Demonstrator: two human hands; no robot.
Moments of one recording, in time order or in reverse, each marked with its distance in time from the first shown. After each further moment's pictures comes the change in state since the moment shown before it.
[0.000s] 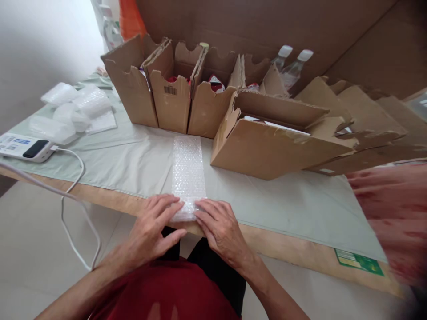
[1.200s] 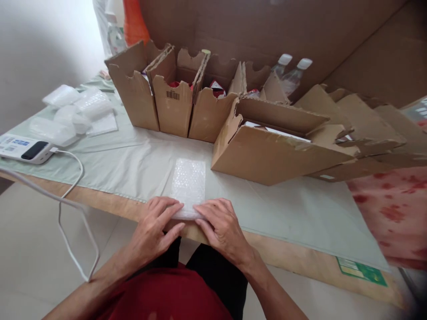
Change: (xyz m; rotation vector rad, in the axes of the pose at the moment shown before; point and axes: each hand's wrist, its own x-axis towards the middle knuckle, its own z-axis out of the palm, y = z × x) left_hand 0.003 -0.006 0.010 -0.026 0.030 -0.067; right_hand 0.013 0.011 -0.004 0.084 -0.016 0.038
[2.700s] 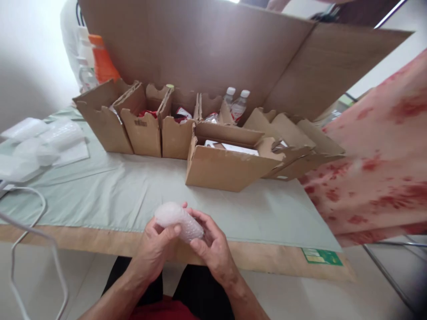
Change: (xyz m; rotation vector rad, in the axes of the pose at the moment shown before) left_hand 0.048 0.058 0.038 -1.363 0.065 -0.766; right_hand -0.030 -0.008 -0.010 0.806 0.300 0.448
